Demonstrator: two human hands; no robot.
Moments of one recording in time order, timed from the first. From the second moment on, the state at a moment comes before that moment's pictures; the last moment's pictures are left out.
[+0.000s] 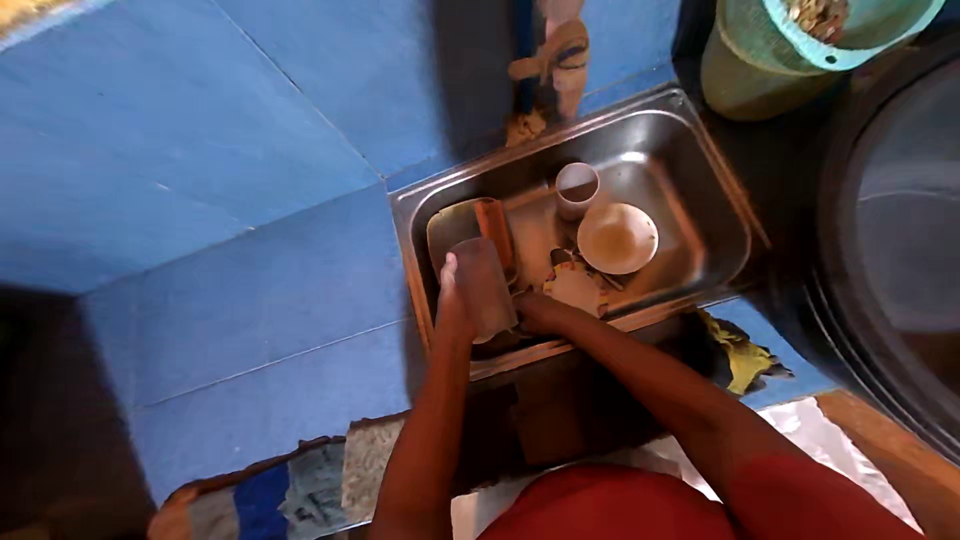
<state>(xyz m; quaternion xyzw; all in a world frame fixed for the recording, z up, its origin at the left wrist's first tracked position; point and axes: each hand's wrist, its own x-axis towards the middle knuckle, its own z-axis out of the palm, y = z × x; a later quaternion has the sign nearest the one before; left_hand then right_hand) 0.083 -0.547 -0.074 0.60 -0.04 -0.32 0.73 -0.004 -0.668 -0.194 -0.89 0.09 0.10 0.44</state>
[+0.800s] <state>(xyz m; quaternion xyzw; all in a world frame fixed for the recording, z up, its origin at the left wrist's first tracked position) 0.034 -0.596 -0.108 0.68 -0.05 -0.45 0.58 -0.008 -0.702 -0.089 -0.92 0.07 -0.12 0.38</state>
